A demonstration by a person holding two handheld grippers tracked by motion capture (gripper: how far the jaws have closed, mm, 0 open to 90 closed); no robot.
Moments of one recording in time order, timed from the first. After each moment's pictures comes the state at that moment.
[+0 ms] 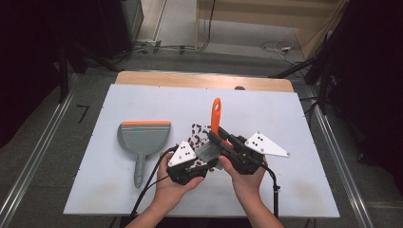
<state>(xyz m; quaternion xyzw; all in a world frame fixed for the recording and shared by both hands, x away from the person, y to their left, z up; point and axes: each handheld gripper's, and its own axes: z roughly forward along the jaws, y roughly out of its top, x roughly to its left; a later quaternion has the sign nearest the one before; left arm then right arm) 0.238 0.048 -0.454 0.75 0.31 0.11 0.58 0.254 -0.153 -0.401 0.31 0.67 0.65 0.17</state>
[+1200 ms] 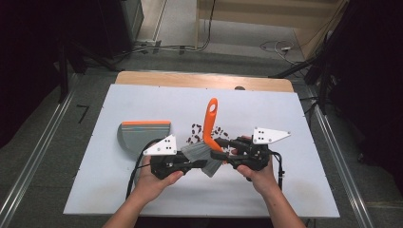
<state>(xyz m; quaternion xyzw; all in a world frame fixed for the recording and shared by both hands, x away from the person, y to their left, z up) 0.251 0.094 -0.437 0.78 0.19 0.02 0.60 0.293 -0.186 -0.420 0.15 0.75 0.64 -0.04</state>
